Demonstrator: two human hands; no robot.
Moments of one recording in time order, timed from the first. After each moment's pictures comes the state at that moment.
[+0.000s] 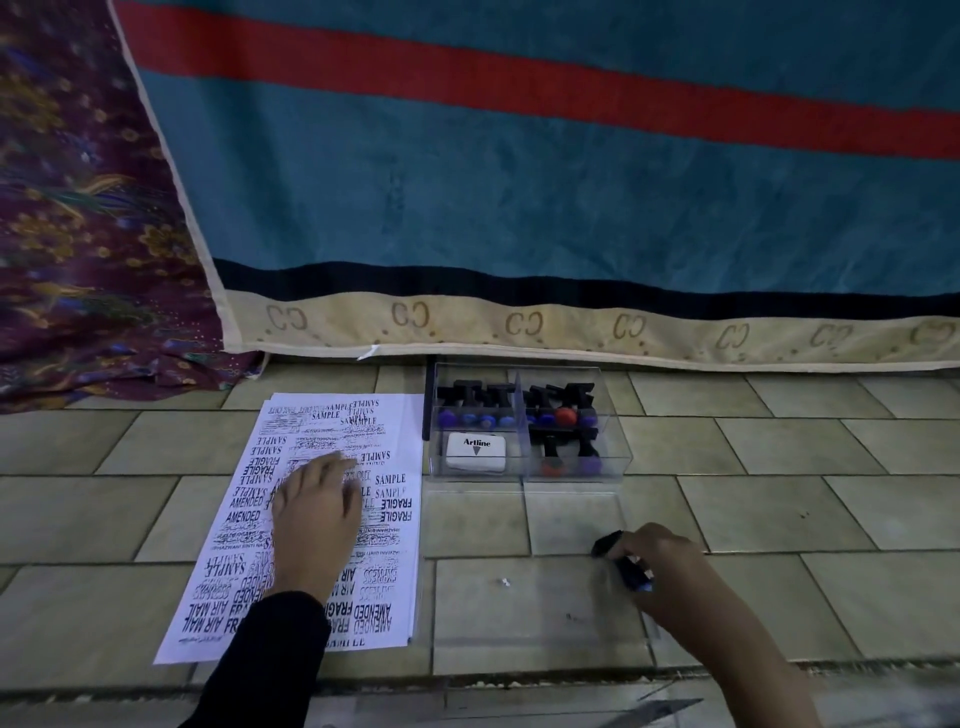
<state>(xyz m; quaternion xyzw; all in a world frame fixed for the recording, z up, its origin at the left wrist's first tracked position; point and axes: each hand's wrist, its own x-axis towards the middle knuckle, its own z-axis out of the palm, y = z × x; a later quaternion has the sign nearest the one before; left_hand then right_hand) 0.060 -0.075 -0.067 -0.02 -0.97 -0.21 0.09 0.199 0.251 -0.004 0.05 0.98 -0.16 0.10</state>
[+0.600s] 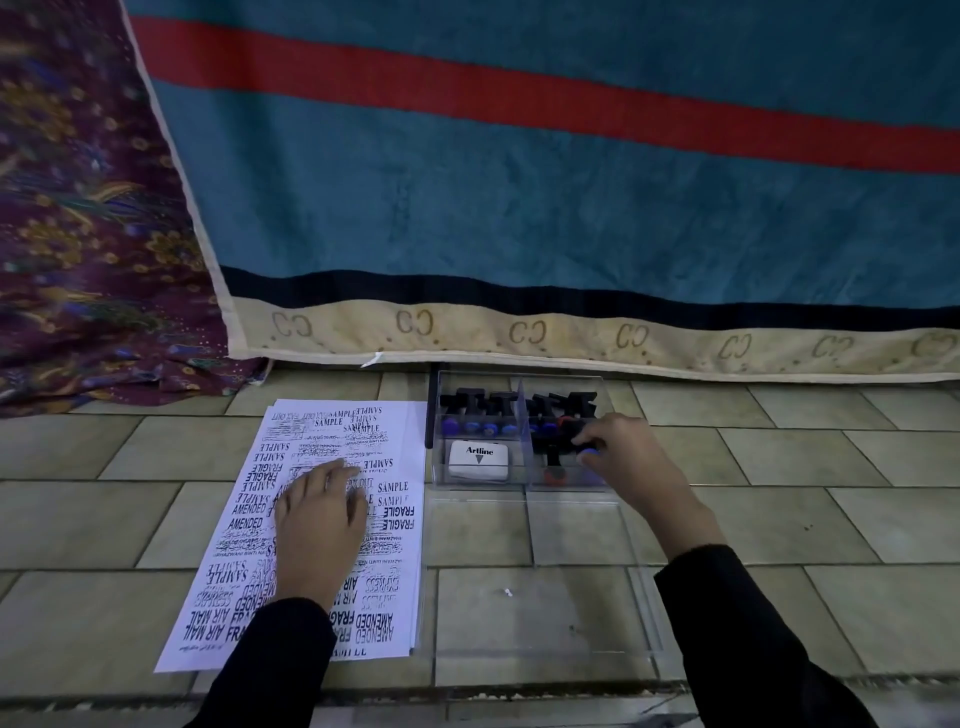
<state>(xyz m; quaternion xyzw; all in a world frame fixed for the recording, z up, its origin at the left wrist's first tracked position) 0.059 -0.075 -0.072 -0.02 -0.98 -0.20 0.10 0.082 0.253 0.020 0.05 0.98 -0.17 -0.04</state>
